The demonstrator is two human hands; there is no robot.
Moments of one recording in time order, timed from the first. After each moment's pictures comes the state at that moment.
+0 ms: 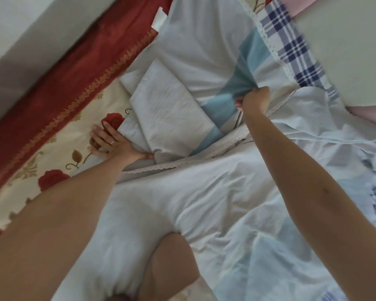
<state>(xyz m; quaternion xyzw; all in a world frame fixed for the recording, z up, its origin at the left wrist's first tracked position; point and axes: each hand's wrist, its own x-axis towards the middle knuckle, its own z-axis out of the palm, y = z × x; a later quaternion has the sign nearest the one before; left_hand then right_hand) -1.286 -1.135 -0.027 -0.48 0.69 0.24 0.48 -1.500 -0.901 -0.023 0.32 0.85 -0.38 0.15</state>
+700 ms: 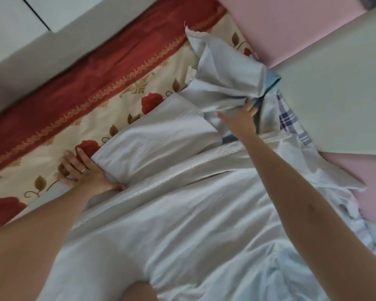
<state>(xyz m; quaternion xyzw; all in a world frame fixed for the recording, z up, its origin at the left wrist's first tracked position) -1.287 -1.134 -0.037 -0.48 0.68 0.26 0.50 -1.567 -0.882 -0.024 0.06 0.96 -0.11 0.25</state>
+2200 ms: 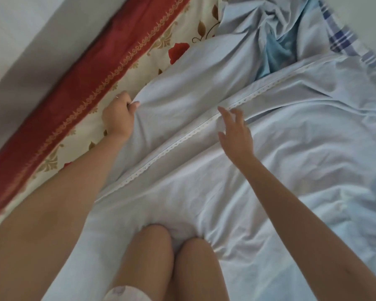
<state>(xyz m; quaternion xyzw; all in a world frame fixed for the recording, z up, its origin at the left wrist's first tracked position) -1.274 -1.180 -0.079 -0.28 0.93 0.23 0.02 -1.333 -0.890 -0.049 -0.15 0.96 -0.13 0.19</state>
